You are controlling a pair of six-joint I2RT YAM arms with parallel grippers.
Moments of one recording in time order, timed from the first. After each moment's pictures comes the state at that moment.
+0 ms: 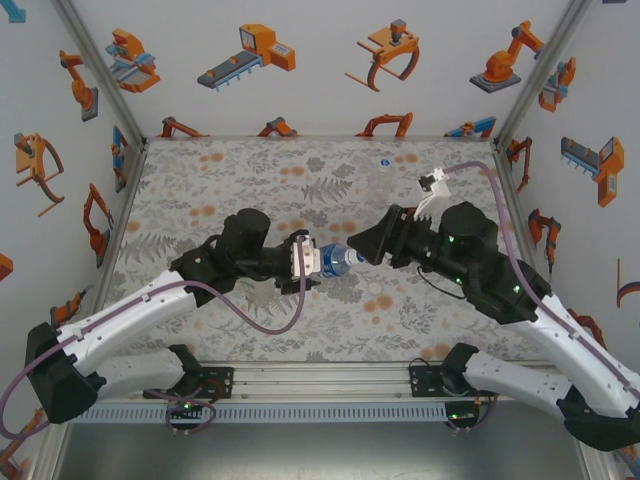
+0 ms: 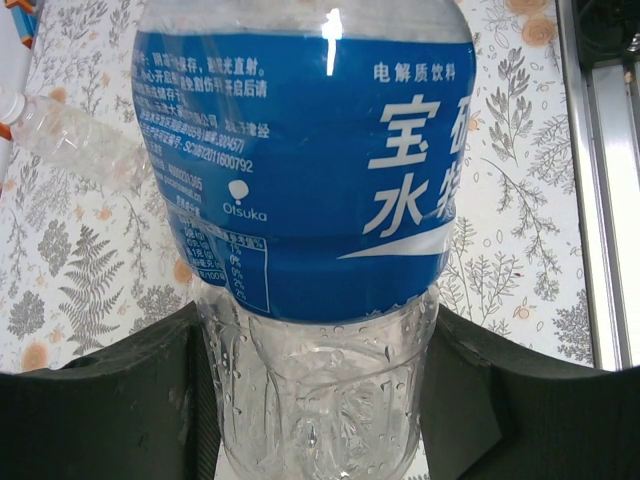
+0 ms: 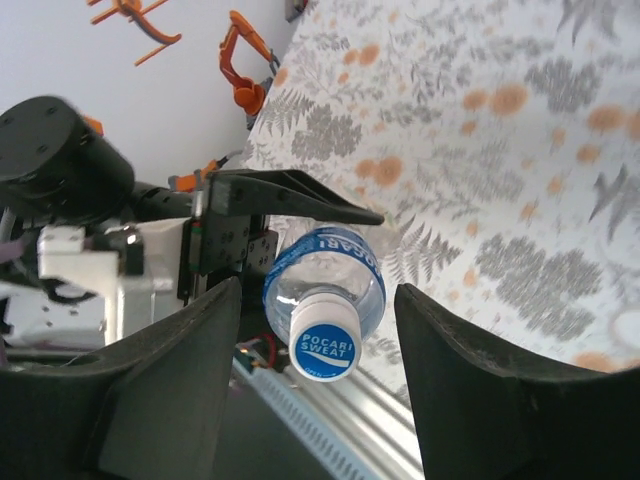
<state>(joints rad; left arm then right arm) -0.91 1.11 0.93 -0.30 0.46 0.63 0.85 0.85 1.18 -0.57 -0.03 0.64</state>
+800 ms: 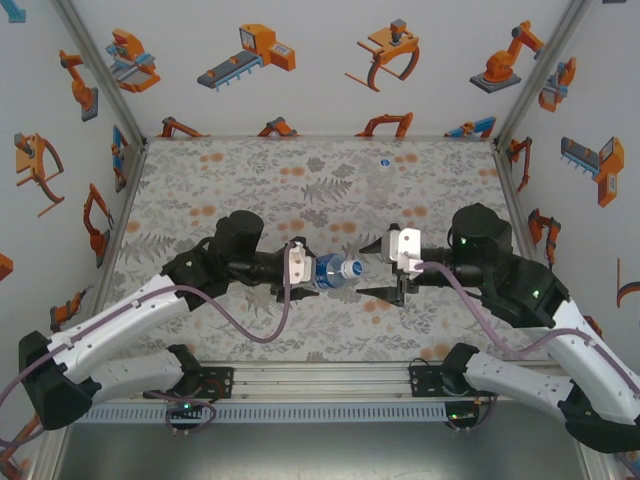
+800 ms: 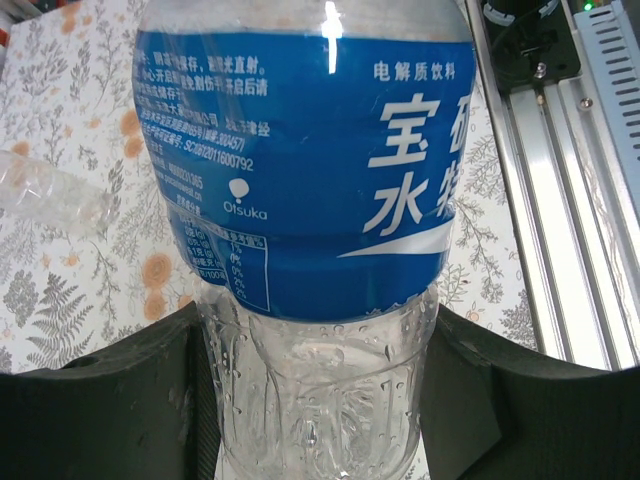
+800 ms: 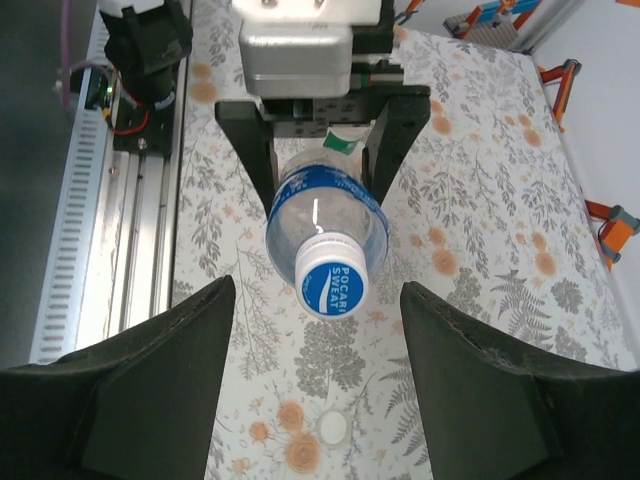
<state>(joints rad) -0.91 1.05 0.93 -0.35 0.59 0.64 0.85 0.85 1.25 -0.73 -0.57 -0.53</state>
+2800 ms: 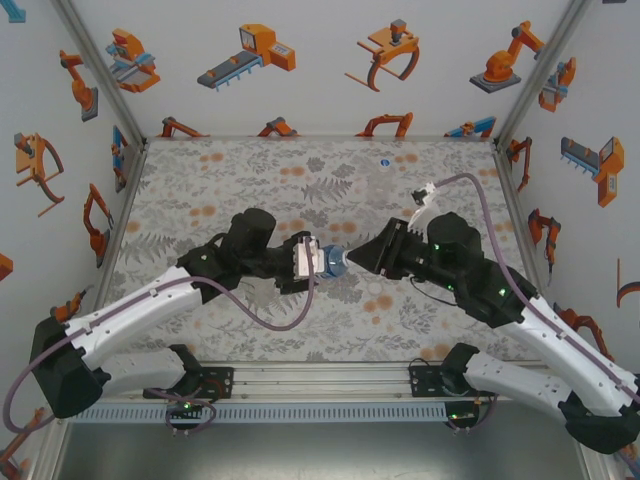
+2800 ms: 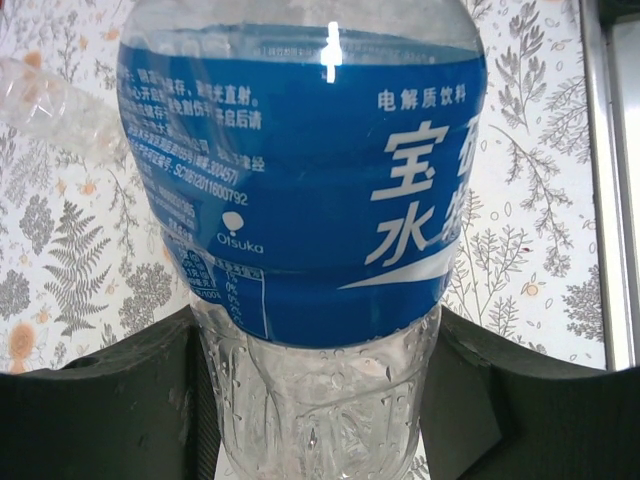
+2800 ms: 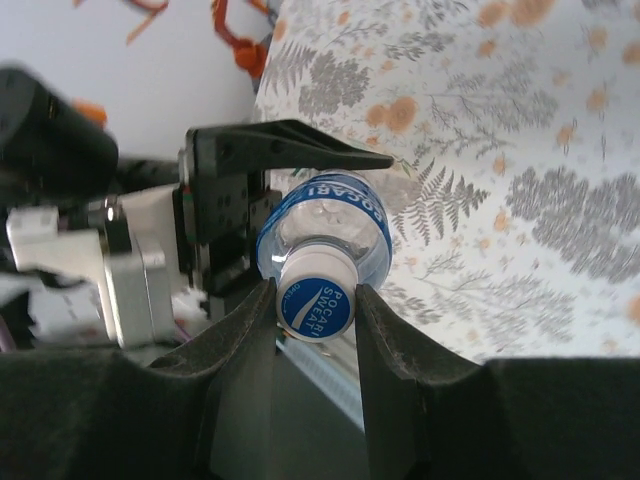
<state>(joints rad) -0.90 1.15 0.93 -0.33 0.43 0.66 0.85 0.84 1.04 -0.57 -0.04 0.94</state>
